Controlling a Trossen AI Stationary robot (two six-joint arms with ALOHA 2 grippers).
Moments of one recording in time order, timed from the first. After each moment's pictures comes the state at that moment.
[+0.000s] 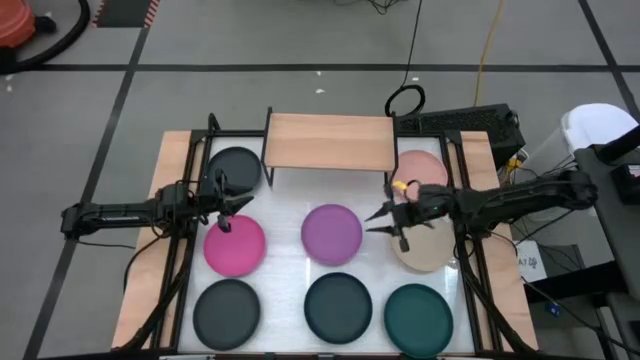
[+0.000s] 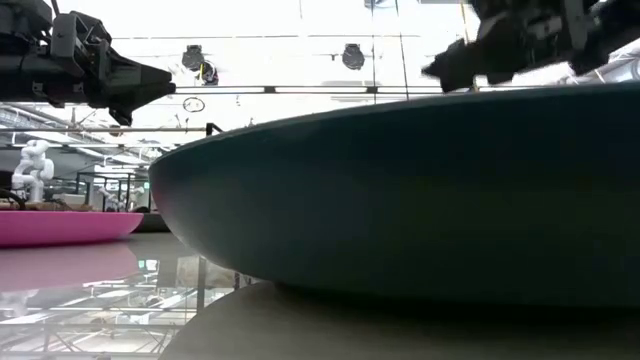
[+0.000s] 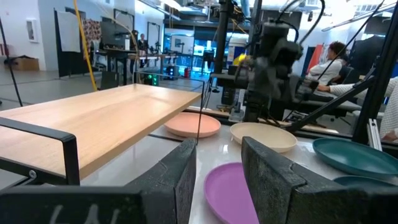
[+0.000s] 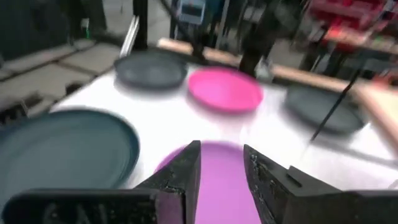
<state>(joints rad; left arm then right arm) 0.12 0.20 0.01 0.29 -0.07 -0.08 0.02 1.02 0.40 0.34 -0.18 -0.18</state>
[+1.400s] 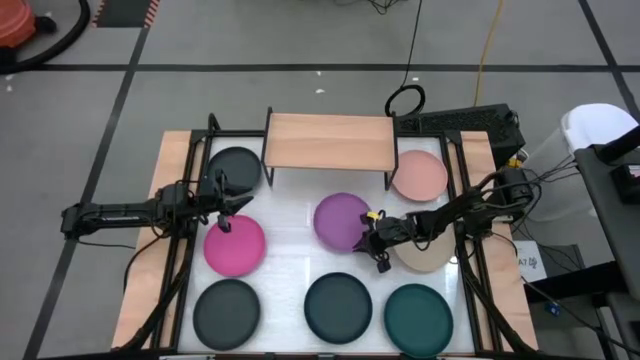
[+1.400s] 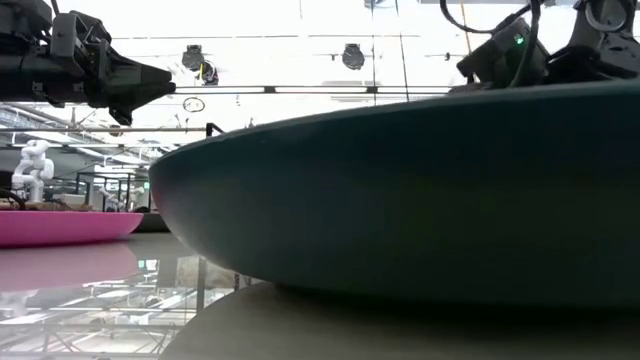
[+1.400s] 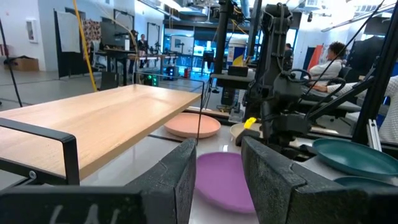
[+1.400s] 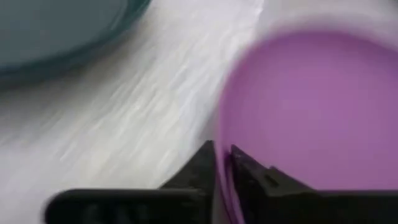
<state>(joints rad) 0.12 0.20 0.01 0.29 -0.07 -0.08 0.15 1.66 0.40 0.62 -0.04 -0.25</state>
